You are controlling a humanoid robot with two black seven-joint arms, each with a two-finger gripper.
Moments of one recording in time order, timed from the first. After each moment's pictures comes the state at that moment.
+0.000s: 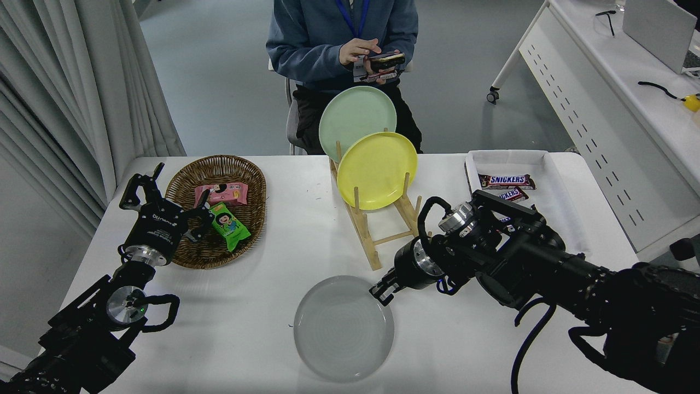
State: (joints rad) left arm -0.50 0.26 -1.08 -0.53 0.18 -0.58 -0.44; right arm 1.01 0.00 0.26 0.67 0.94 -0.79 -0.49
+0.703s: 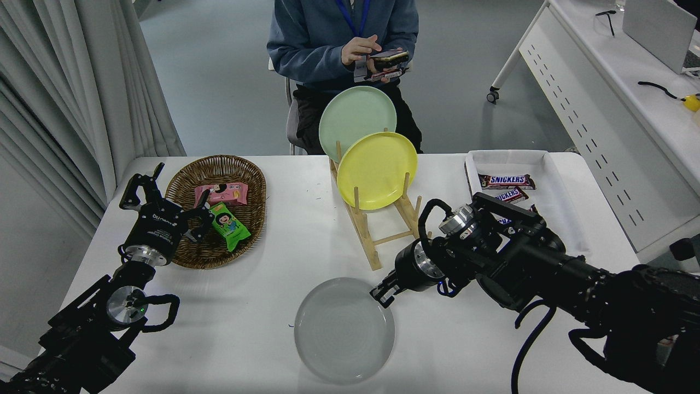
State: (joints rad) left arm -0.50 0.26 -1.08 -0.53 0.18 -0.58 -0.44; right arm 1.01 0.00 0.27 0.67 0.94 -0.79 -0.49
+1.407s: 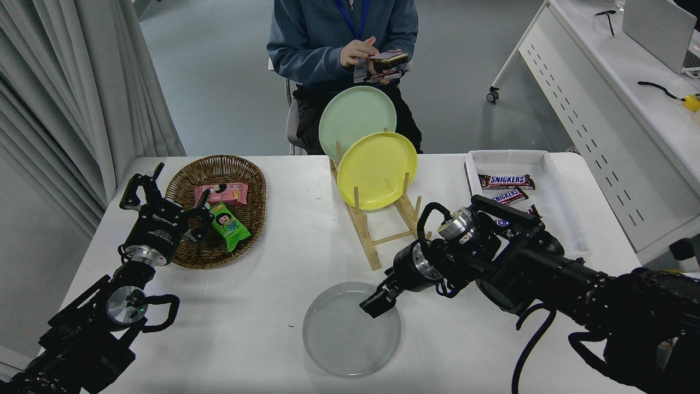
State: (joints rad) left arm -0.50 0.26 -1.08 -0.53 0.18 -0.58 -0.44; right arm 0.99 0.00 0.26 0.71 0.84 -0.47 -0.49
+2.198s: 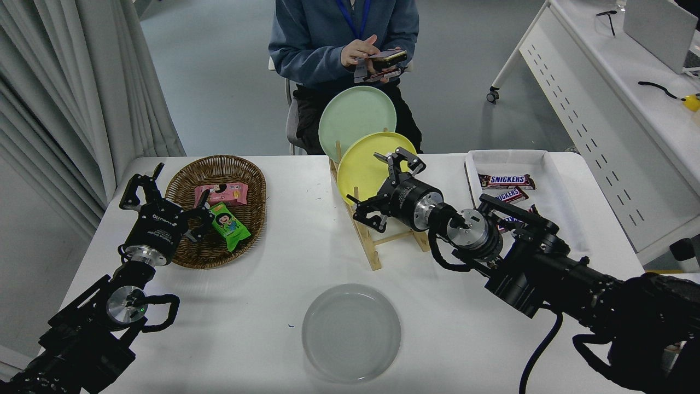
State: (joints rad) left arm -0.50 0.26 -1.08 -0.53 0.18 -0.58 -0.44; right arm 0.95 -0.04 0.43 0.69 0.48 0.05 0.10
